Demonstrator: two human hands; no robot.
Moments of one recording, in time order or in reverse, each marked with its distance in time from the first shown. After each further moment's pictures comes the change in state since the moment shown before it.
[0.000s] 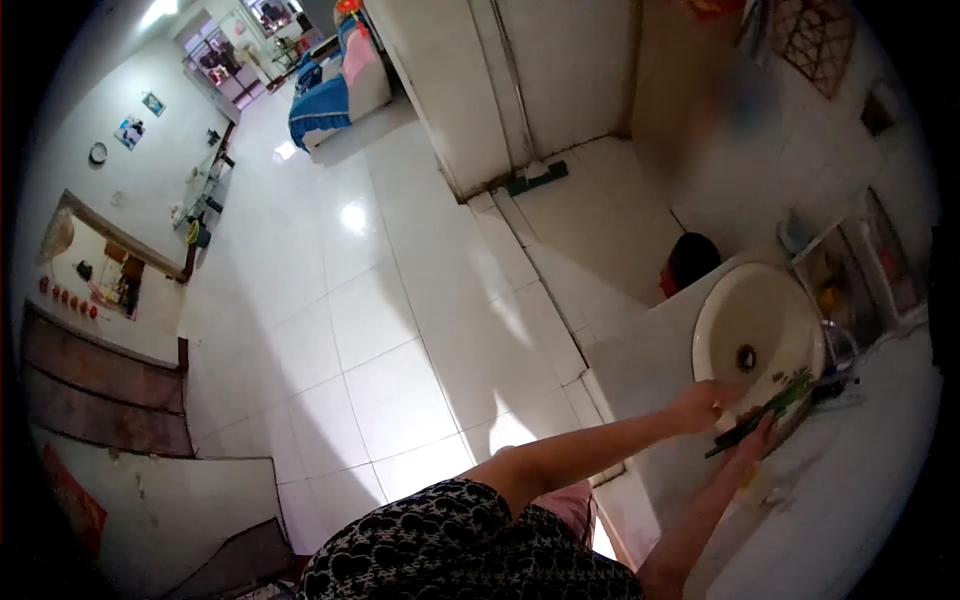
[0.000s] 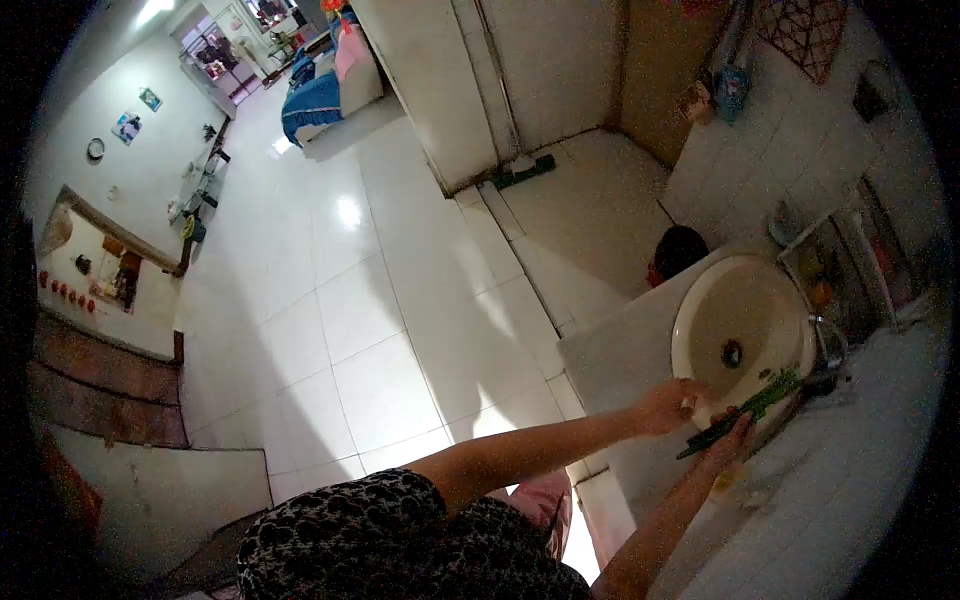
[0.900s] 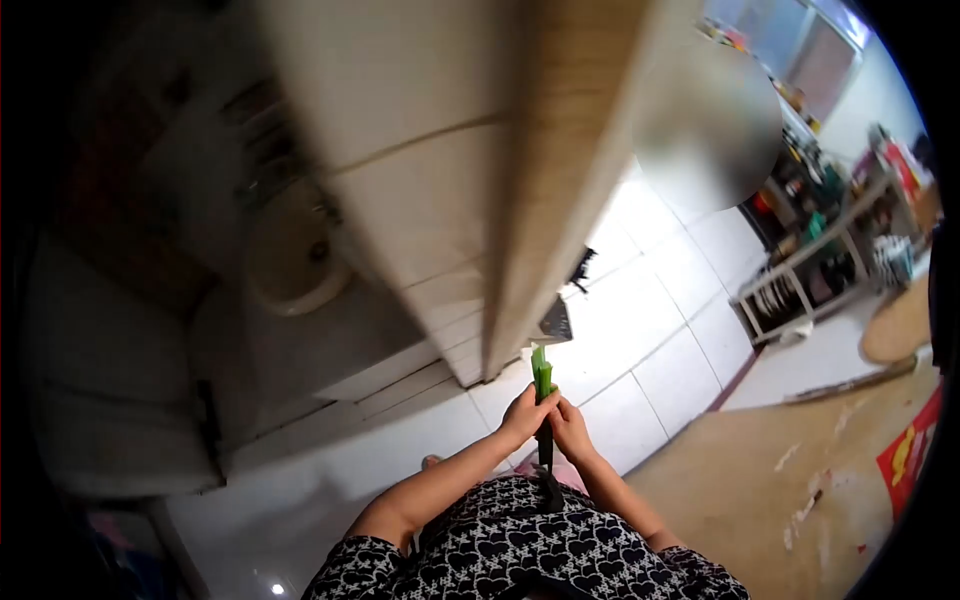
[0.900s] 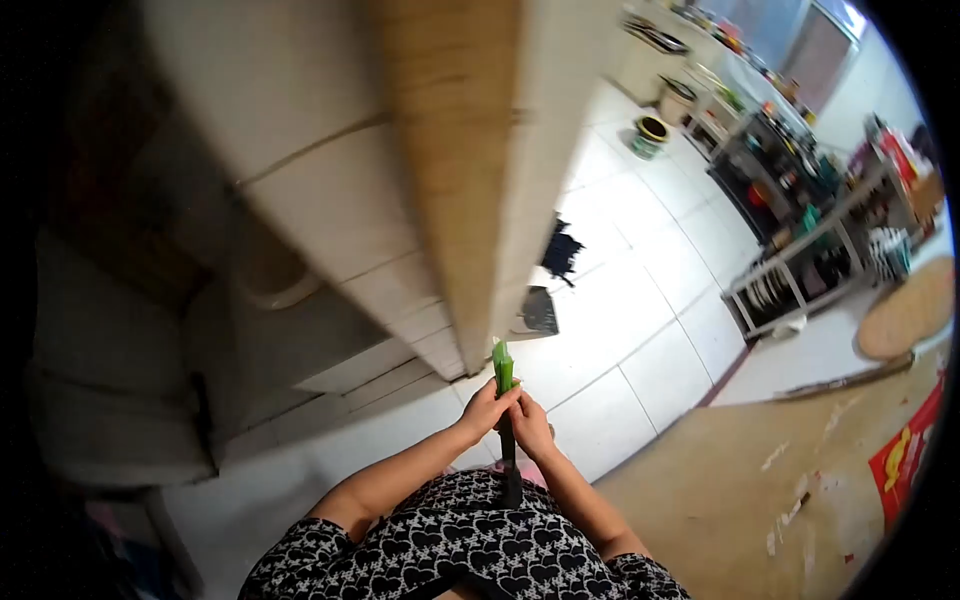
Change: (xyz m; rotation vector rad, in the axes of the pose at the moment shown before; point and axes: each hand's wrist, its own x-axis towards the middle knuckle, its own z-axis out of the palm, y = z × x) left_hand -0.333 -0.045 0.354 0.072 -0.908 -0.244; right_hand -0.468 -0.031 -0.345 -0.134 0.371 0.158
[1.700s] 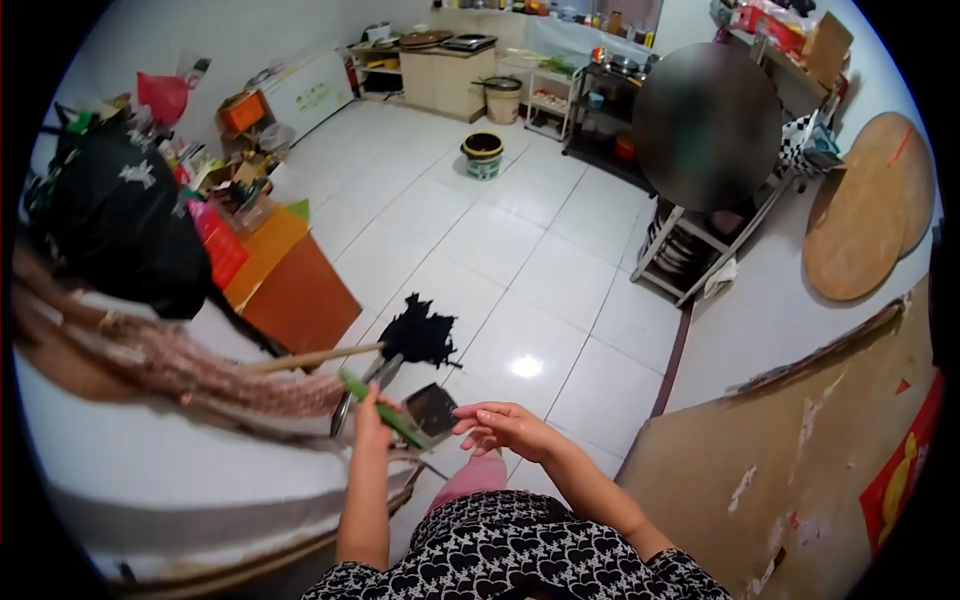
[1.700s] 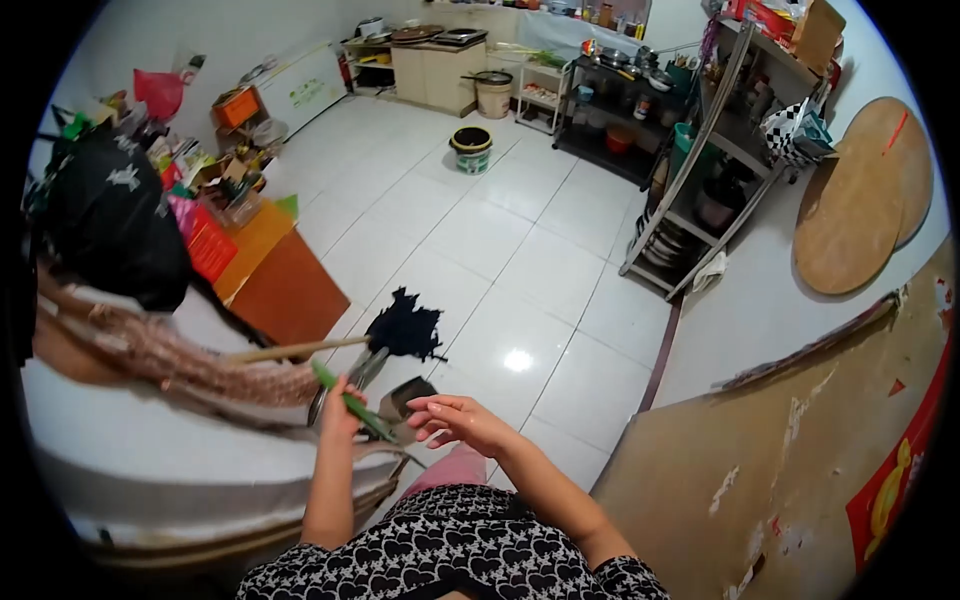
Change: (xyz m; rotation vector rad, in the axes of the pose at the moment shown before) left_hand 0.393 0.132 0.135 -0.677 0.185 -0.070; right_hand 0.174 -0.131 -0.403 0.534 -0.289 0.018
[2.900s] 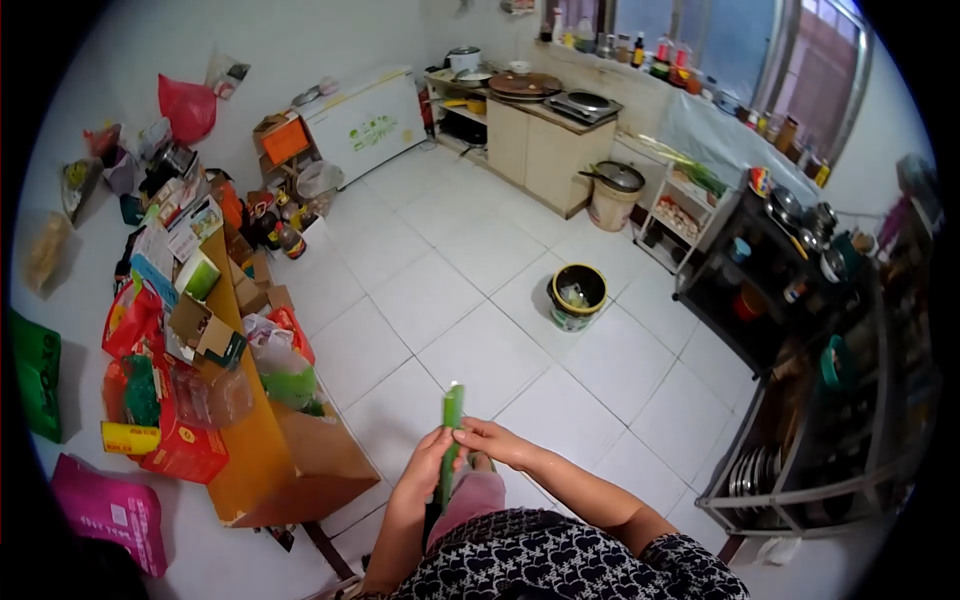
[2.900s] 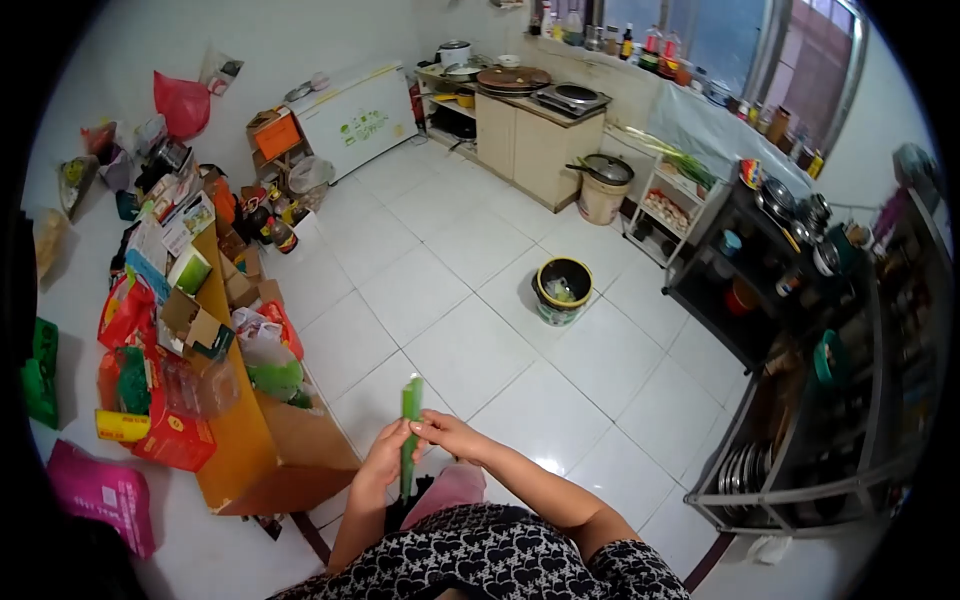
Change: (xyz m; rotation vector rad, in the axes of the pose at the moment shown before) left_hand 0.618 0.253 0.508 0.392 -0.337 0.028; right_hand 0.740 -0.471 -0.382 -0.410 -0.218 -0.001
